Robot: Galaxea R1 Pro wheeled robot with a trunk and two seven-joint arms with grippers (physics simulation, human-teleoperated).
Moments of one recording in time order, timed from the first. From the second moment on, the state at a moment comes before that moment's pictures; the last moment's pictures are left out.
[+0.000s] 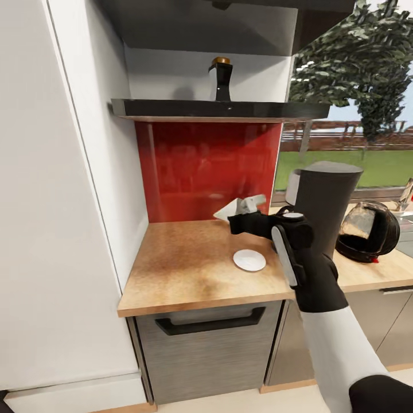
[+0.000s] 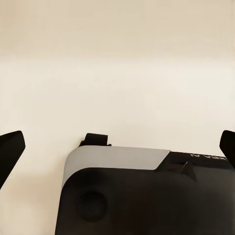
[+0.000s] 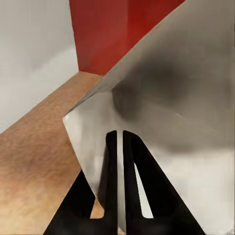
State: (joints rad) left arm 0.04 -0.04 0.11 -0.34 0.01 -0.16 0.01; right arm -0.88 0.05 0.18 -1.49 0.00 0.99 0.37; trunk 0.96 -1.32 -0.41
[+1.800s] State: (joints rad) left arm 0.04 -0.04 0.11 -0.34 0.01 -0.16 0.01; right arm -1.45 -0.23 0.21 -1.07 0.16 1.00 0.37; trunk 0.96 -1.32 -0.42
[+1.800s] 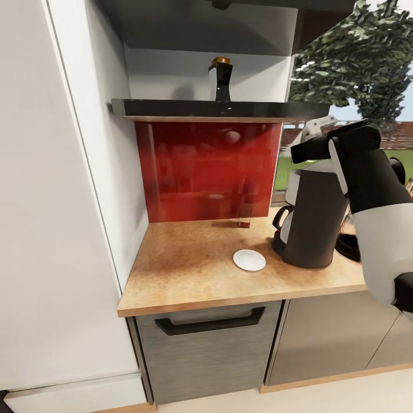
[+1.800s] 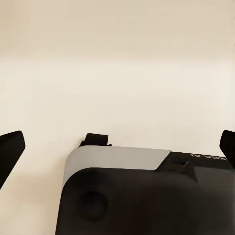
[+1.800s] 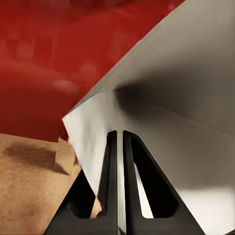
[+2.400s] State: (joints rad) left arm 0.04 -0.04 0.11 -0.34 0.01 -0.16 0.01; right arm -1.57 -0.22 0.21 -0.87 0.24 1.00 0.47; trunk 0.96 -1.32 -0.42
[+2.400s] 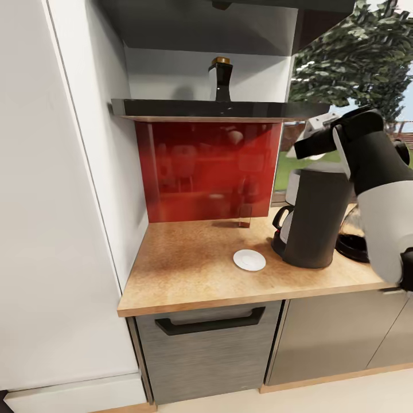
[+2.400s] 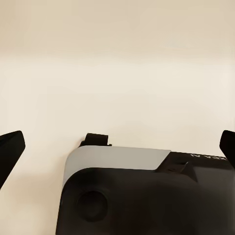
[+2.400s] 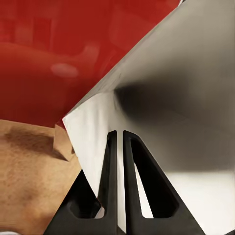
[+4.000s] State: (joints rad) left arm 0.04 -0.04 0.11 -0.34 0.01 -0.16 0.01; right arm -1.79 -0.22 0.39 -0.55 0.46 1.00 0.57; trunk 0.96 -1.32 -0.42
